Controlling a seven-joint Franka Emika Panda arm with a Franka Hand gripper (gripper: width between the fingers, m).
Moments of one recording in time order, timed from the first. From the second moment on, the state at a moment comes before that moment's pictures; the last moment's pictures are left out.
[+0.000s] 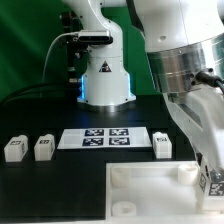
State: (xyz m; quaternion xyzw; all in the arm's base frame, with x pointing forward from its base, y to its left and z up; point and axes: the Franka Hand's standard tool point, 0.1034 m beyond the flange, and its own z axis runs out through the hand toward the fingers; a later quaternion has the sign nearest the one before) arm 0.636 0.115 0.083 -0.72 0.69 0.07 0.10
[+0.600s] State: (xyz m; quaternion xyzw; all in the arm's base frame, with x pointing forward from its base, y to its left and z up) arm 0.633 0.121 0.082 -0.90 0.42 0.03 0.10
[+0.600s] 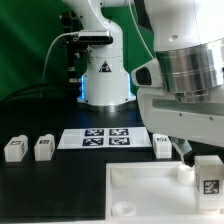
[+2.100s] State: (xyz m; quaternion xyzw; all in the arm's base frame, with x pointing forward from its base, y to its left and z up) arm 0.633 0.116 0.074 -0.79 0.61 0.04 0.08
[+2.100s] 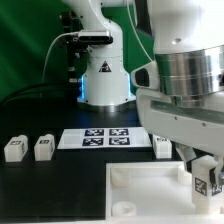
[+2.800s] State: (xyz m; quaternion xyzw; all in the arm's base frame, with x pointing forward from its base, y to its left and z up) arm 0.624 0.124 0.073 -0.82 0.57 0.06 0.07
